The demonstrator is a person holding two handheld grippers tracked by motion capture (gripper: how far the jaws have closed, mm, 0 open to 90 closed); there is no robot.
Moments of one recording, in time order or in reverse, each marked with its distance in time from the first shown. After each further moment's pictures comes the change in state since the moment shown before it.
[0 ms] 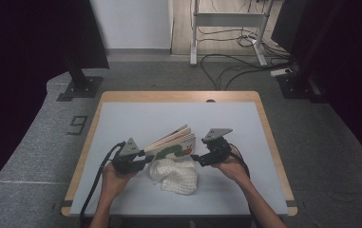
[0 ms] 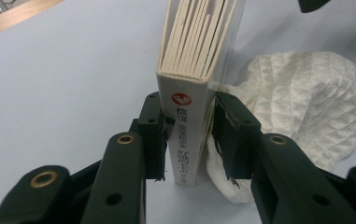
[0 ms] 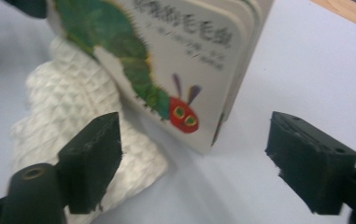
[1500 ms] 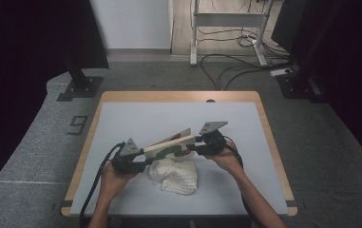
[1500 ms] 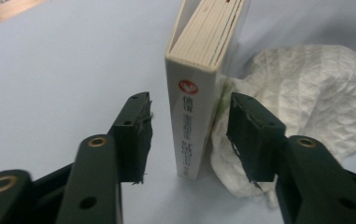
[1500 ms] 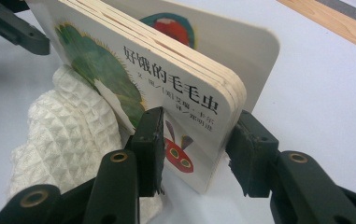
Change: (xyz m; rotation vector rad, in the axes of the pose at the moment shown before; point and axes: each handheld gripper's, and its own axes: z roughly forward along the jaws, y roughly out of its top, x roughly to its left) left arm 0.001 -0.003 -0.002 0.027 0.010 -0.027; right arm -0.011 0.019 0.014 -0.040 0.077 -0.044
